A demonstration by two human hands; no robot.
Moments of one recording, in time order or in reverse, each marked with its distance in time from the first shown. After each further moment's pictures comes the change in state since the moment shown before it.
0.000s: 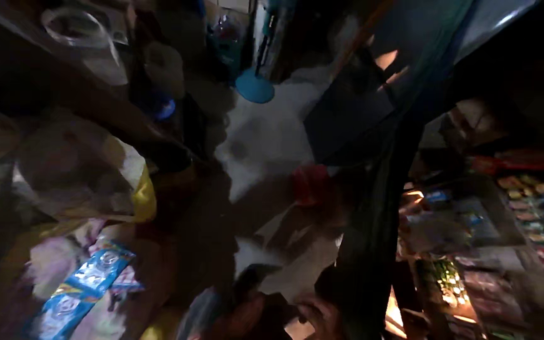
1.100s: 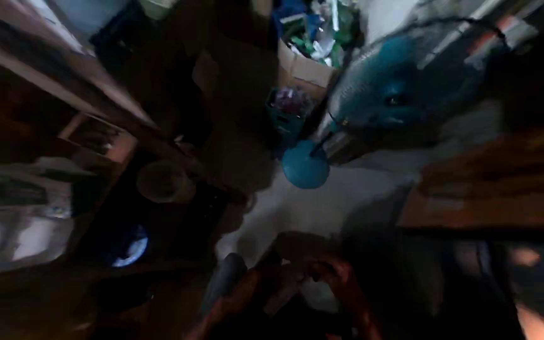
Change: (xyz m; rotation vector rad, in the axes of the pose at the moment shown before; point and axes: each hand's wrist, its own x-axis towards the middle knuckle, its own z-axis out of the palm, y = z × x) left_hand 0.510 0.132 -0.700 -0.106 0.667 -0.178; right_hand 0.978 -0.284 -0.229 -0.085 -0.451 -0.196
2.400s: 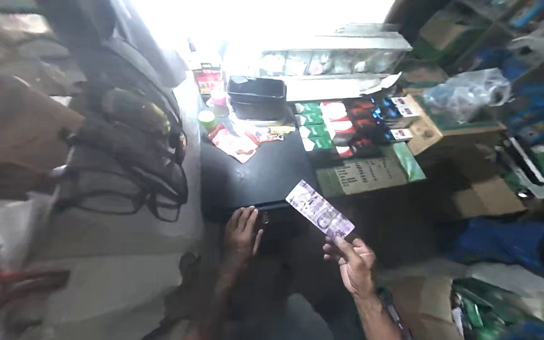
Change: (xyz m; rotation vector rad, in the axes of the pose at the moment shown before) left_hand 0.232 -0.049 -0.567 0.605 1.747 -0.430; right_hand 0.721 -0.416 0.167 0.466 -0.608 -0.152
